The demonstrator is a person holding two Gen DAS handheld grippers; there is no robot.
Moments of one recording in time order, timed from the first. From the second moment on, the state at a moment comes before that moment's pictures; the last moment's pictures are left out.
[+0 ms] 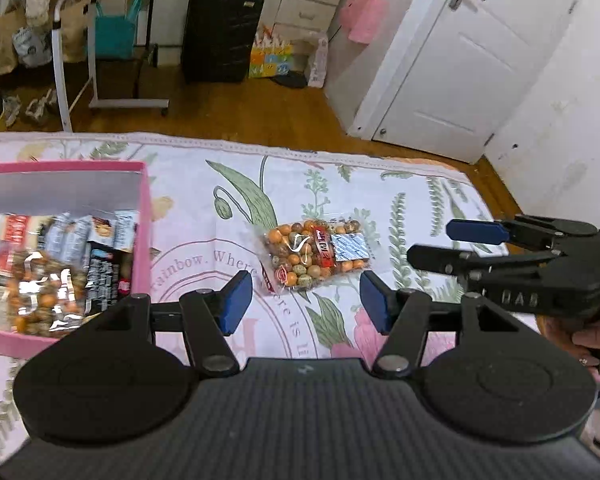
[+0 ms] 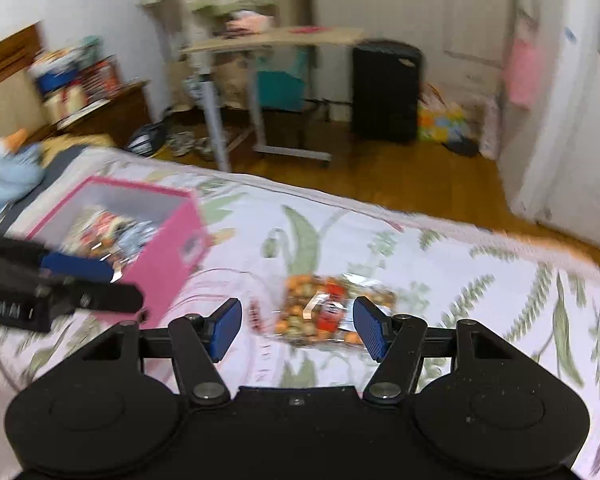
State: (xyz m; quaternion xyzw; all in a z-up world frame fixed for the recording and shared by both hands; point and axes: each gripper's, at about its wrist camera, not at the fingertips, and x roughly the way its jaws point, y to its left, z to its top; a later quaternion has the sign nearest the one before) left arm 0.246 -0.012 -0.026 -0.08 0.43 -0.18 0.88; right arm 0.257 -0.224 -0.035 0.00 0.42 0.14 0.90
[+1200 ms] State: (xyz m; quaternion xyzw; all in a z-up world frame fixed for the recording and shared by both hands) left arm 0.314 -0.056 -0.208 -0.24 0.46 -0.15 0.84; right arm 0.389 -0.268 -0.192 0.11 0.49 0.26 0.82
